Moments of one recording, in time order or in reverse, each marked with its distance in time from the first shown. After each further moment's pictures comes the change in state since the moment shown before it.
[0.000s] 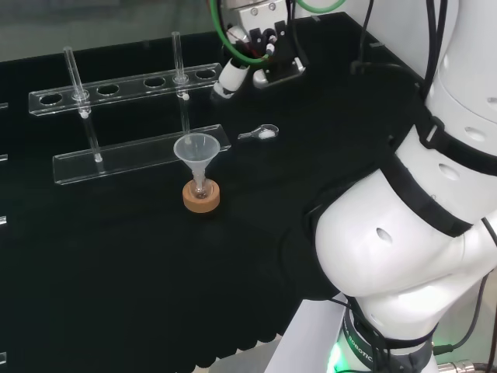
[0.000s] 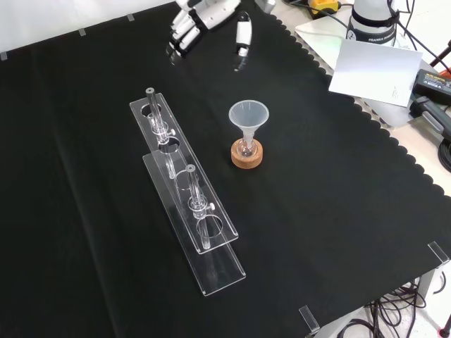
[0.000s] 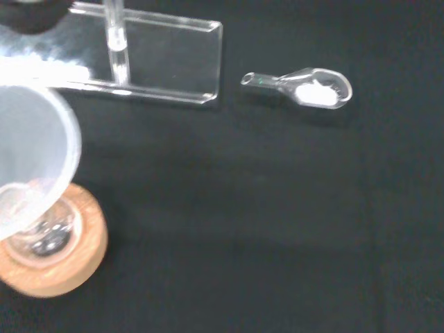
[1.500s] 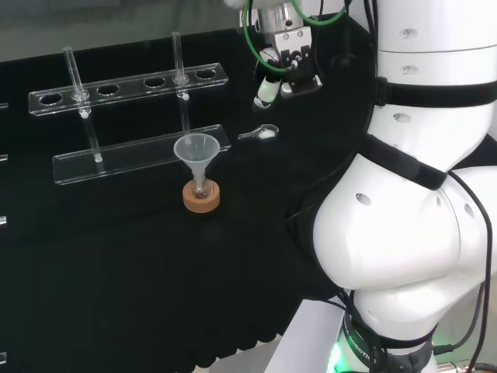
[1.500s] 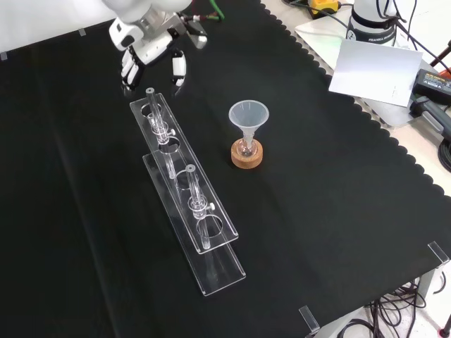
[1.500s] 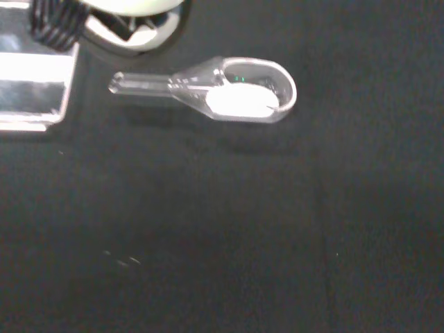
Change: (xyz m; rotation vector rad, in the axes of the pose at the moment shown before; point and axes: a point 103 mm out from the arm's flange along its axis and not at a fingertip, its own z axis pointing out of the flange) arm -0.081 0.162 0.083 0.064 0.074 -0.007
